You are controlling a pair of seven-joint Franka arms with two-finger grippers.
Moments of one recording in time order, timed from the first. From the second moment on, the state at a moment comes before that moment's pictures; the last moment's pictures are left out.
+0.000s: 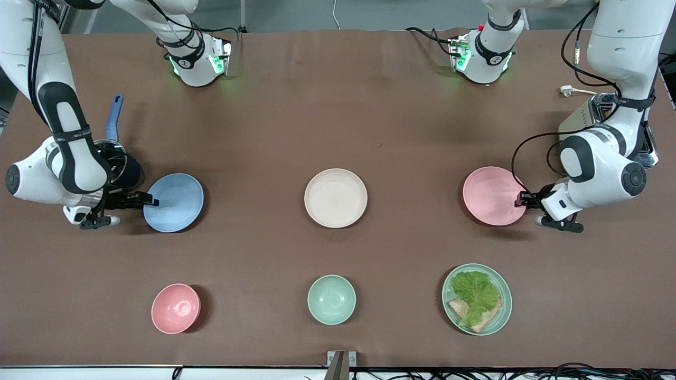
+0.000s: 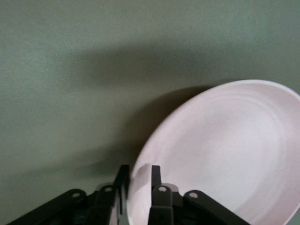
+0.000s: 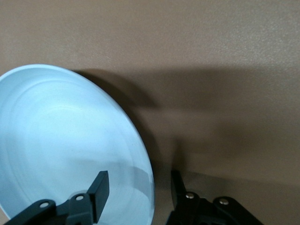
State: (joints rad) left arm -0.02 0.47 0.13 -2.05 -0.32 2.33 0.55; right arm -0.12 0.53 -0.16 -2.02 0.51 2.25 -0.71
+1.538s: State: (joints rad) left arm -0.05 0.48 -0.53 -2.01 -0.08 2.47 -0.33; right arm 0.10 0.43 -0.23 -1.53 0.45 1.58 -0.08
